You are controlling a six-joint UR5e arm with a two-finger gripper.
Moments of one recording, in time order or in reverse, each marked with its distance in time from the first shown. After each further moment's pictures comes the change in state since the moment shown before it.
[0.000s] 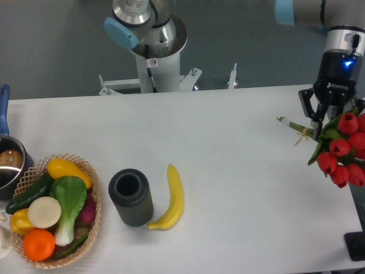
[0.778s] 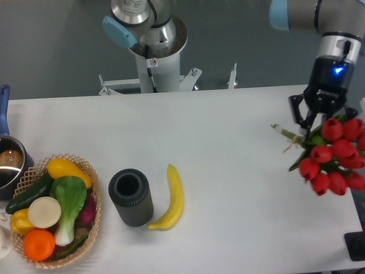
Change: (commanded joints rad) arm -0.121 -0.014 0.000 0.006 -0.139 0.061
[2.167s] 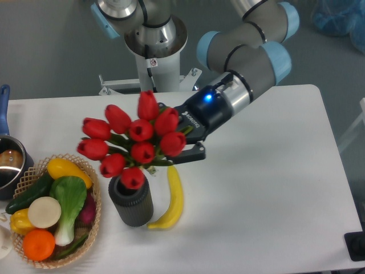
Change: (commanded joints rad) arm -0.325 -0.005 -0.071 0.034 -0.431 0.183
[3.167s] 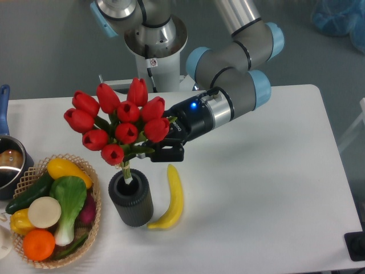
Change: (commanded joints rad) arm 0.002 -0.048 -0.106 -0.002 -0.269 0.236
